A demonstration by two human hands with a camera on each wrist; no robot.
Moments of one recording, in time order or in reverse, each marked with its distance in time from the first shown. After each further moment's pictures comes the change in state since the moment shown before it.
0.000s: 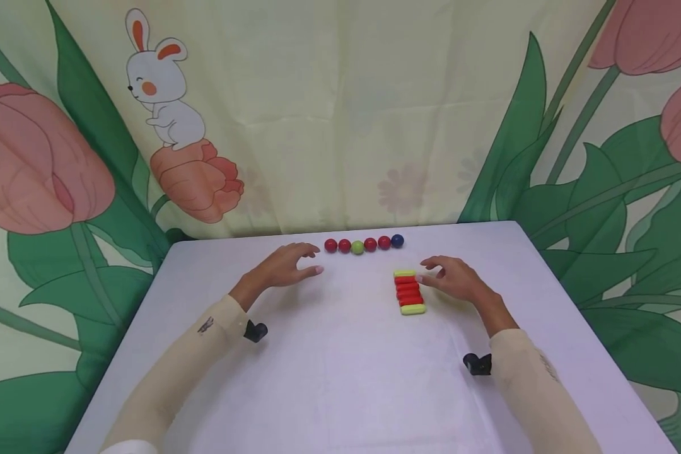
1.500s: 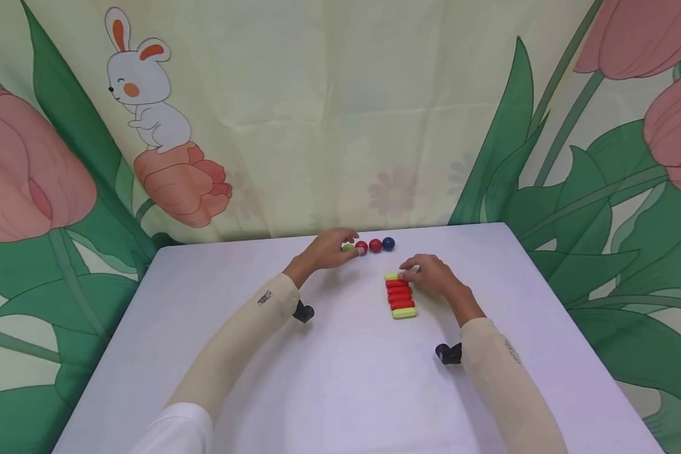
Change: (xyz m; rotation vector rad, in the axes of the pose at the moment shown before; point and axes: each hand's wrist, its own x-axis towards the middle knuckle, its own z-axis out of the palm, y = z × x) left_hand 0.098 0.066 0.025 -0.014 0.079 0.135; right_hand 0.035 -0.009 0.013 0.040 -0.060 0.053
